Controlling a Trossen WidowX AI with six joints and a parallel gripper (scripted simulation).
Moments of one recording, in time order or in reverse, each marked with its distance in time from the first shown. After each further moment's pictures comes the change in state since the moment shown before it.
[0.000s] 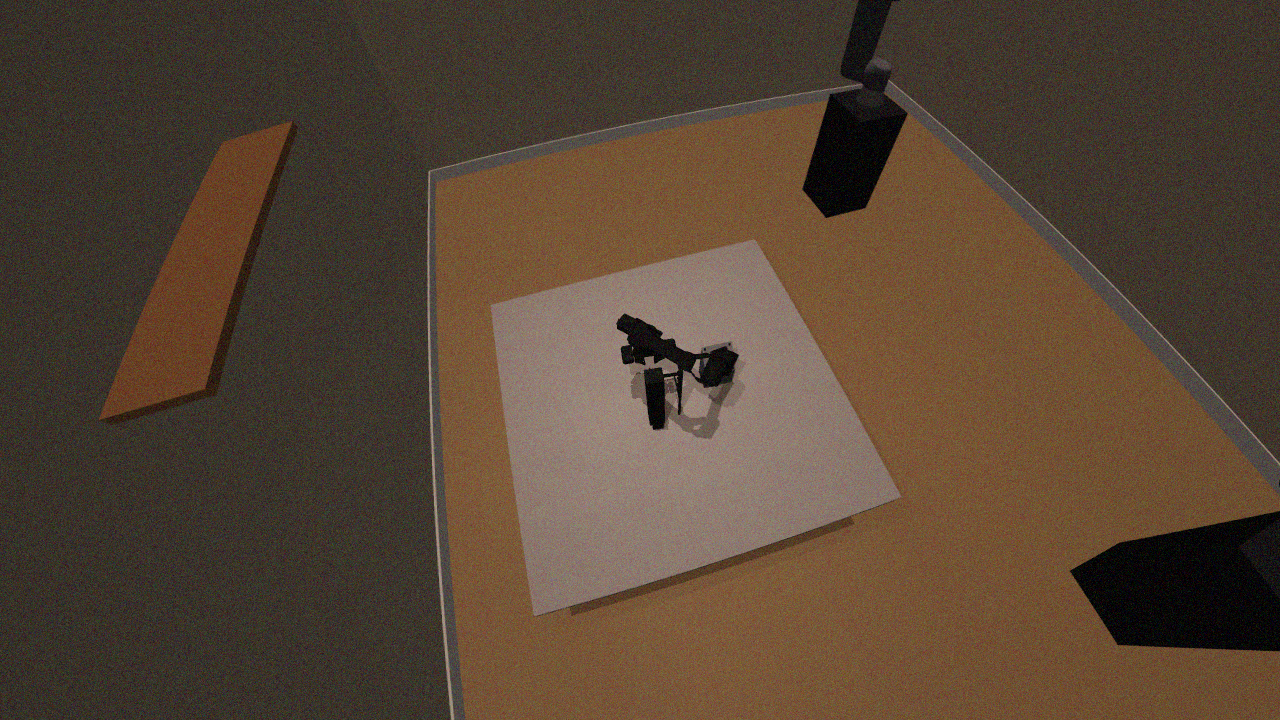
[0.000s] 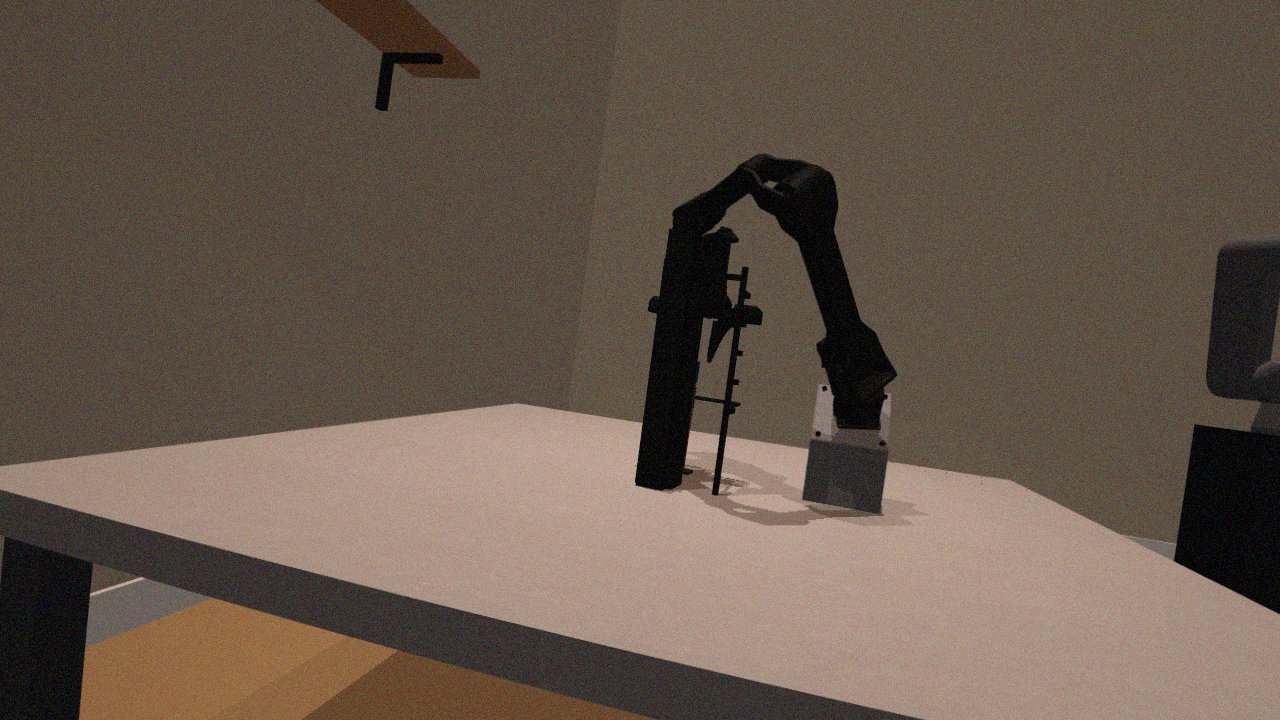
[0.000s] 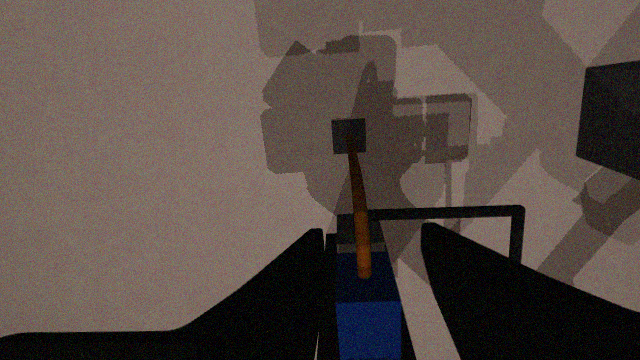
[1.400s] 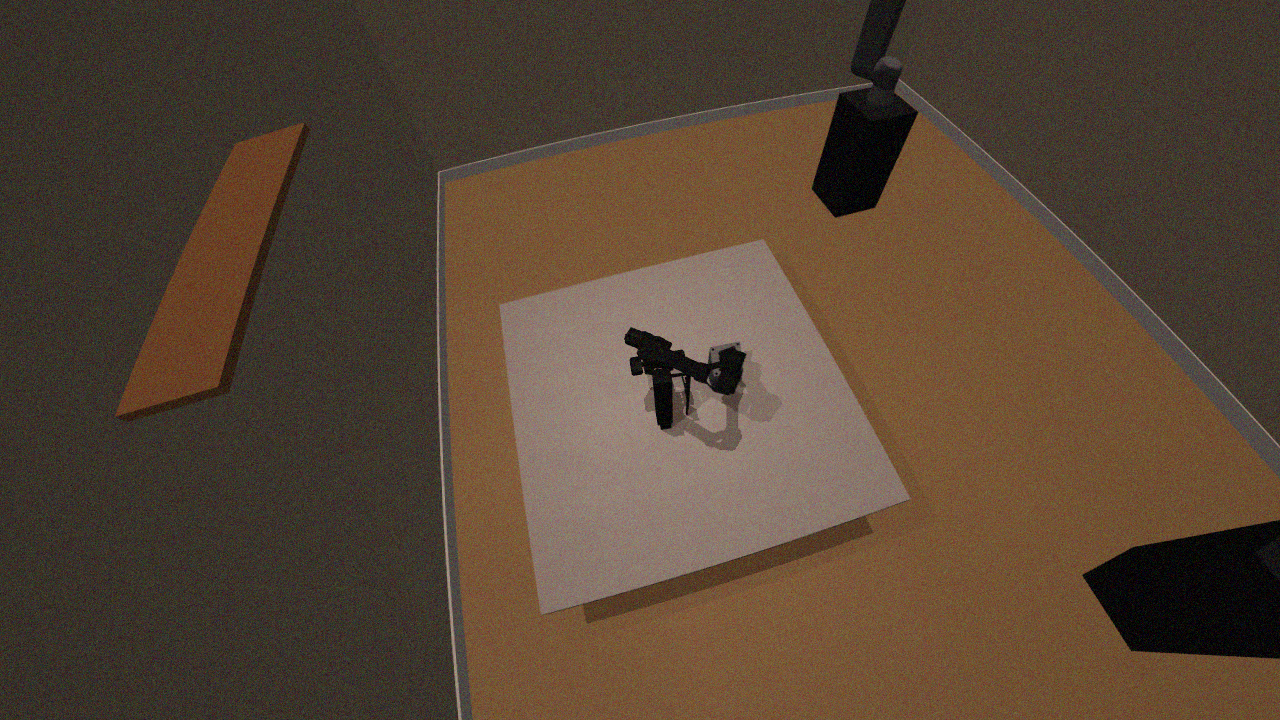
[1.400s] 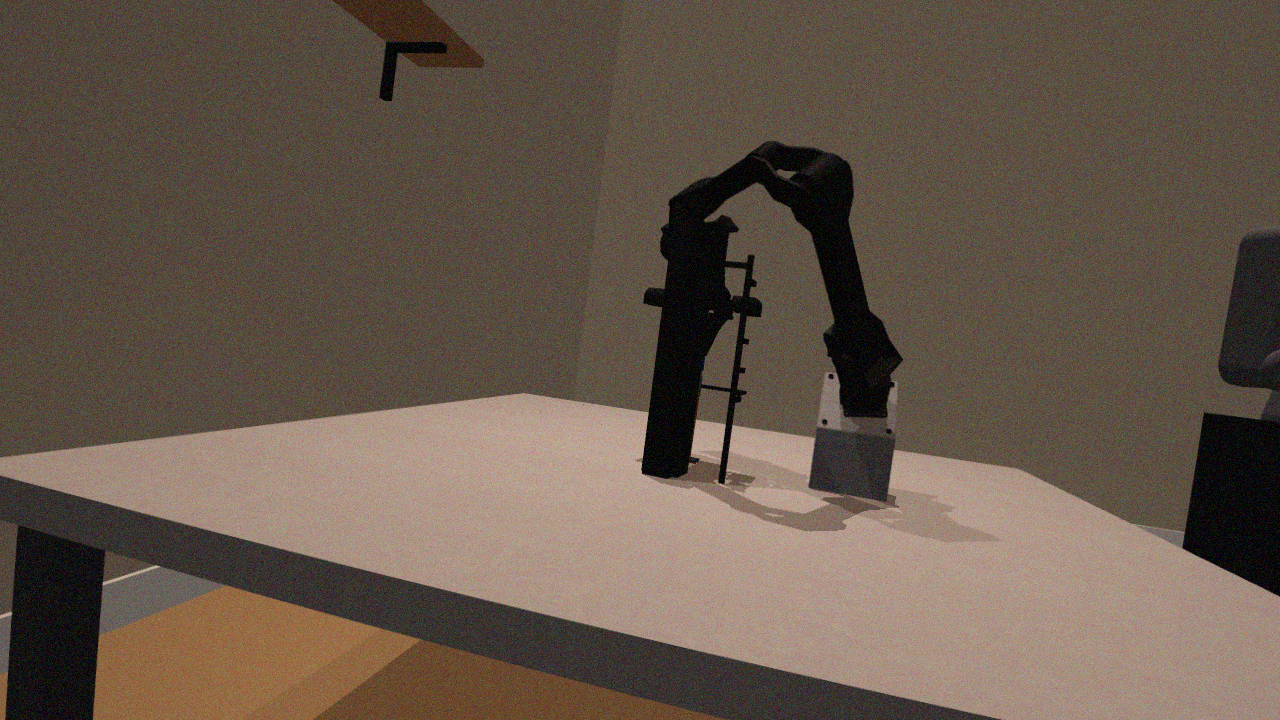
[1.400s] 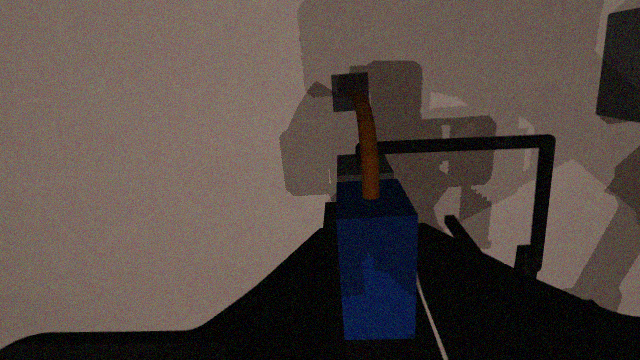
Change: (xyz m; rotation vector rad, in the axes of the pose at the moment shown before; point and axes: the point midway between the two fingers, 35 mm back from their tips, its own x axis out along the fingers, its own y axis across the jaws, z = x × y) arm 0.010 0.003 -0.040 -0.001 0.002 0.000
